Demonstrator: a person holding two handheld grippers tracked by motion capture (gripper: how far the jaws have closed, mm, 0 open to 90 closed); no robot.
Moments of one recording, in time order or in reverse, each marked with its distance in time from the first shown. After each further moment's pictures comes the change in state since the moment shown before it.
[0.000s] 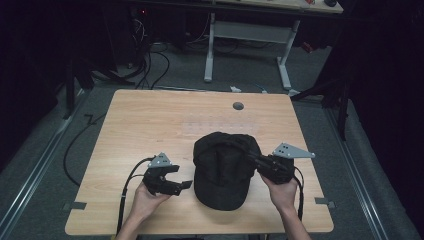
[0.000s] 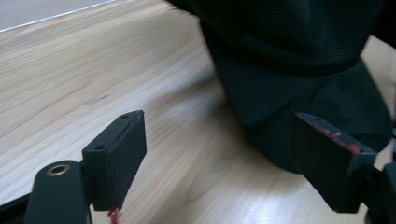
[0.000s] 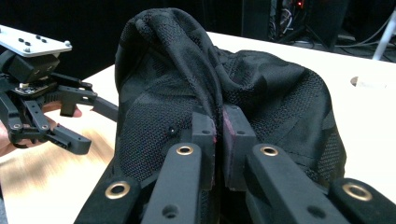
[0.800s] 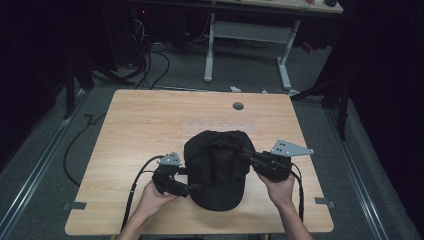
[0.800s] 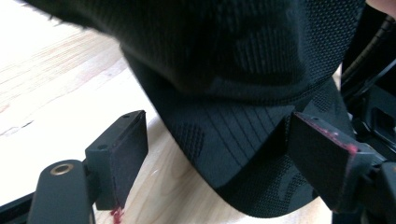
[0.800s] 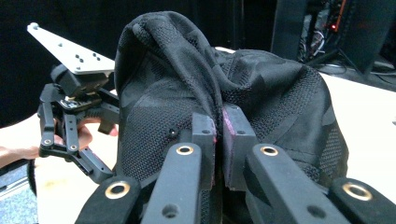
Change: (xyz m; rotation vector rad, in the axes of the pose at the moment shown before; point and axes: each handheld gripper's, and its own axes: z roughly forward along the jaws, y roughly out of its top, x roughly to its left) left arm -0.010 0.016 0.013 0.043 -0.153 0.027; right arm 0.008 0.015 0.003 -0.058 0.124 -0.069
